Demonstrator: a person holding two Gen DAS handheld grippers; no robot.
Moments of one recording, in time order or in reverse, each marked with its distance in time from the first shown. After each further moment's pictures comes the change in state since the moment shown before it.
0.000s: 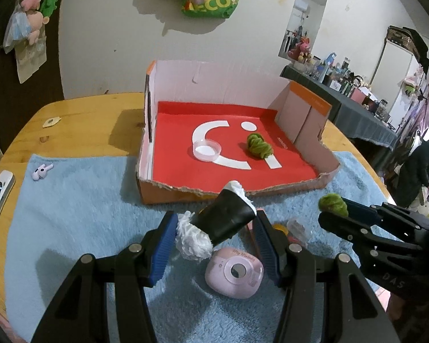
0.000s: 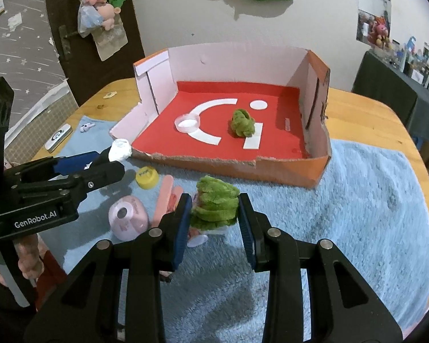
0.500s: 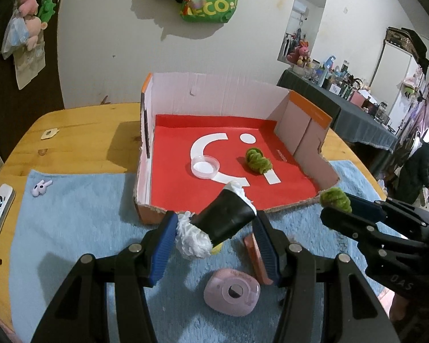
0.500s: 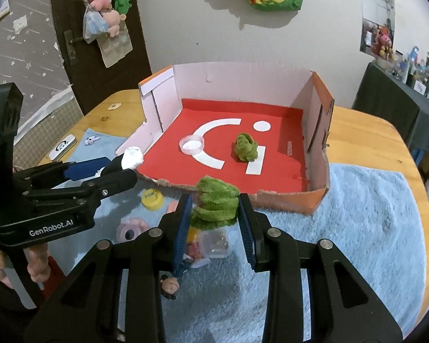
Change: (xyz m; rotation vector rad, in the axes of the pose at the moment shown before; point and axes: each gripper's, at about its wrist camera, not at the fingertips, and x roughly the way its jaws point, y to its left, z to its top) left arm 0.002 -0.003 0.019 0.007 -0.016 0.000; right arm -0.006 0.001 0.023 -0.018 -0.040 0.010
